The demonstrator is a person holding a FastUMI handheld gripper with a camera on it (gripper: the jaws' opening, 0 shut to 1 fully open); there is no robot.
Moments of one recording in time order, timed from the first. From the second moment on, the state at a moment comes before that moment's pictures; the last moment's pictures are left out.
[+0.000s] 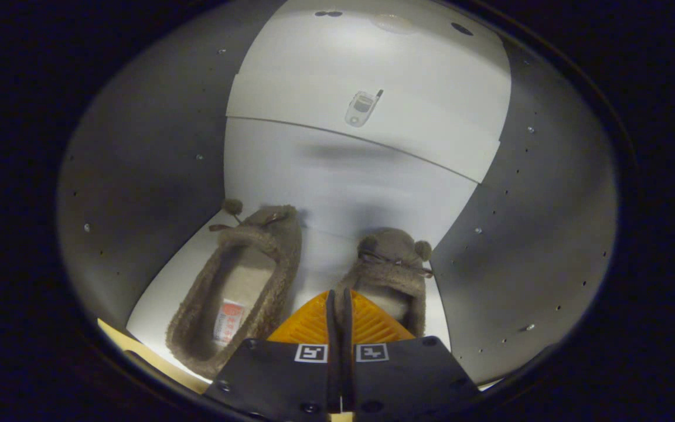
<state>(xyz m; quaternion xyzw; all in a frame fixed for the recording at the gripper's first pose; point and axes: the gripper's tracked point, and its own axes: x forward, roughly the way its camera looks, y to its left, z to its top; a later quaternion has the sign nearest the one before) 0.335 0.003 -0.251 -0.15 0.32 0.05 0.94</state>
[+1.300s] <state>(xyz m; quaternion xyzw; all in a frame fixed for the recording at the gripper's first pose) 0.329 -0.020 -0.211 -0.01 0.24 -0.01 0.97</state>
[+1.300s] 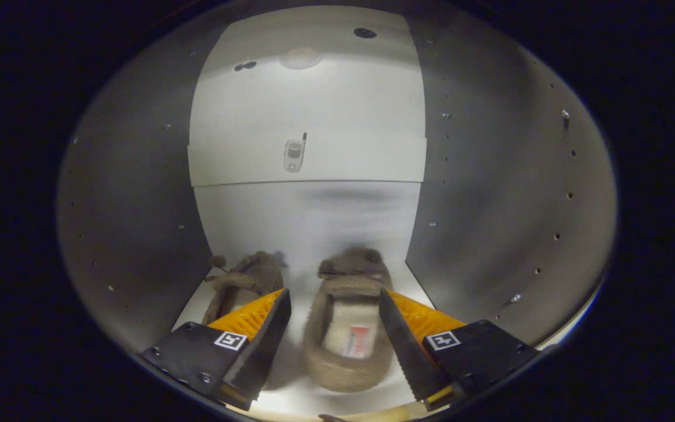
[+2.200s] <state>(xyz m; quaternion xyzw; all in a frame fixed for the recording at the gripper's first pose) 0.171 -0.001 -0.086 -0.01 0.13 0.00 0.99</state>
